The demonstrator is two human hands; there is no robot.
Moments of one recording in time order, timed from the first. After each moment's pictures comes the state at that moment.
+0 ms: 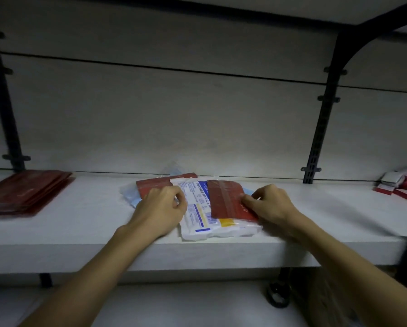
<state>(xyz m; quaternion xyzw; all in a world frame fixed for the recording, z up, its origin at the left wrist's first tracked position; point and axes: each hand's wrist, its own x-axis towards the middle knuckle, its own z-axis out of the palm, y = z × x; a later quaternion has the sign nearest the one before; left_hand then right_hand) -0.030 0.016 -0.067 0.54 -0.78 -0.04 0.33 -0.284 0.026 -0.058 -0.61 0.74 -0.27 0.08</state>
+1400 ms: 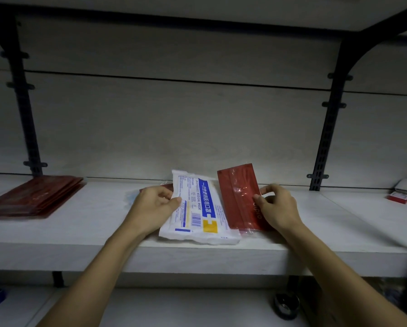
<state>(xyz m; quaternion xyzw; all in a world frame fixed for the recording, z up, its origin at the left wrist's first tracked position) -0.025 0.026 -0.057 0.54 -0.66 -0.27 0.45 -0.289 0.035 -0.062 -0.56 0.65 -0.50 0.13</state>
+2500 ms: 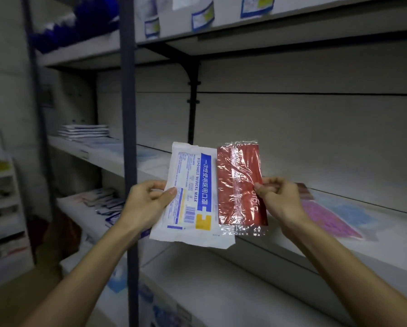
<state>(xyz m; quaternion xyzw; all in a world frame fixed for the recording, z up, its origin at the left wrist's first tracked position) 0.104 0.248 -0.057 0.63 -0.41 -0.18 0.64 -0.116 0.123 -0.031 -0.64 0.39 -0.50 0.44</state>
